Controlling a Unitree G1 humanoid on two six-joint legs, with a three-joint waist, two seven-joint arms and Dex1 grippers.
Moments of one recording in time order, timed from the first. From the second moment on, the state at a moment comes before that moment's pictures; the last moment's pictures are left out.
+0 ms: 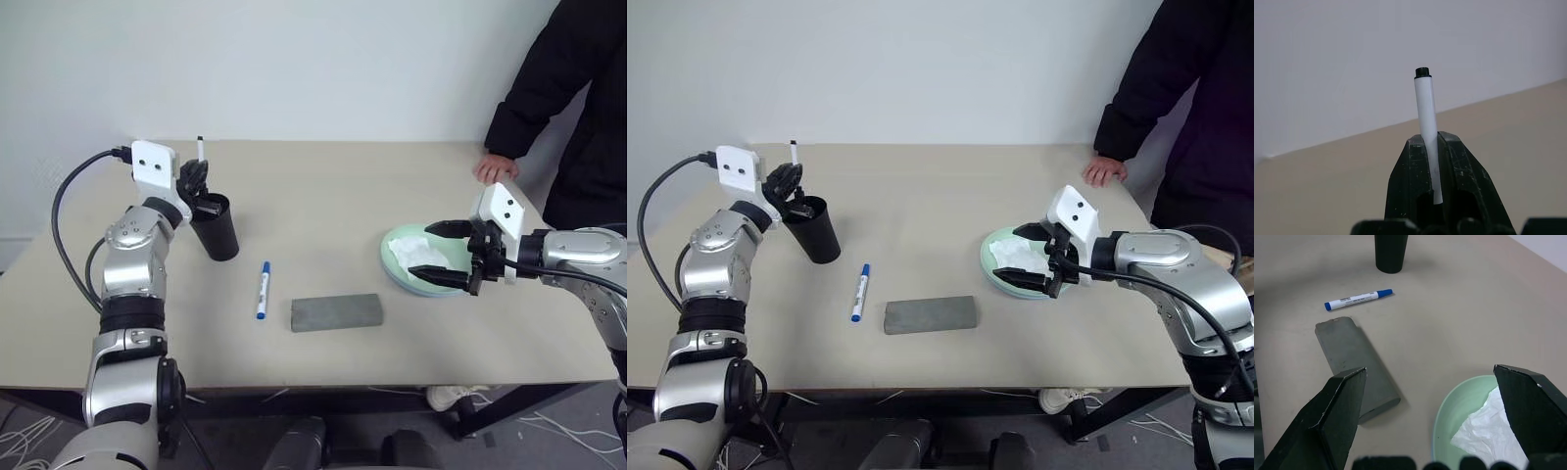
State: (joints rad) left arm -0.72 0.53 0.22 0.60 -0.17 0.04 -0.46; right arm -0.47 -0.85 0.03 -0.34 0.51 0.76 0.93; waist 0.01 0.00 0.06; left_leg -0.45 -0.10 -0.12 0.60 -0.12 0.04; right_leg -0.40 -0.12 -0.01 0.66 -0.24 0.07
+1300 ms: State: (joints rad) left arm -0.78 0.51 -0.05 -0.03 -0.18 1.16 -0.47; right arm -0.49 -0.84 0.03 -0.34 0.51 0.76 0.92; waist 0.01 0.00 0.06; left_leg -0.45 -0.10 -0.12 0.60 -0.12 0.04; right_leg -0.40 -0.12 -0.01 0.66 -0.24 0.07
